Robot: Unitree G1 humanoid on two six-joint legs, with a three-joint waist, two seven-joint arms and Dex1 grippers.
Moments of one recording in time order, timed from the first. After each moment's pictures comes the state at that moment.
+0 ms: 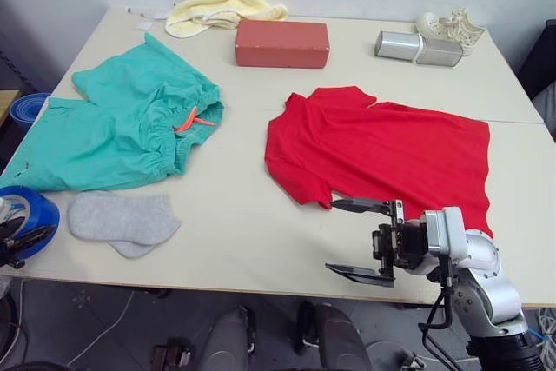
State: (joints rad) left arm 0.01 1.03 0.60 0.50 -0.19 0.25 -0.91; right arm -0.02 -0.53 -0.01 -0.36 0.64 -0.04 1.25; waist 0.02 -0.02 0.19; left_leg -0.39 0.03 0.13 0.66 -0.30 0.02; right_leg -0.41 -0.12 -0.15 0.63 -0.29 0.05
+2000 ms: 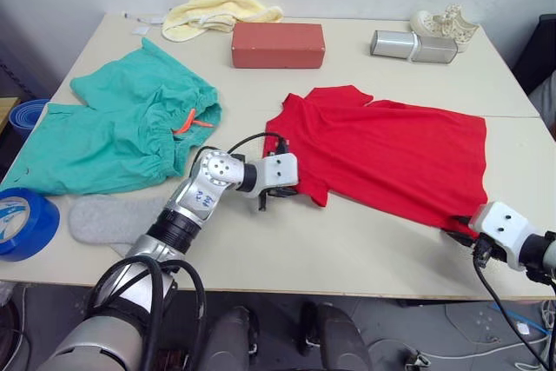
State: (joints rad) left arm -0.72 0.39 -0.37 0.35 0.05 0.05 -1.06; right arm 0.17 -0.93 -0.32 0.05 0.11 -0.06 0.94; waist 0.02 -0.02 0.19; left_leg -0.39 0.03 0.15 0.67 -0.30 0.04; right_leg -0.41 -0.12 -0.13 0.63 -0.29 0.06
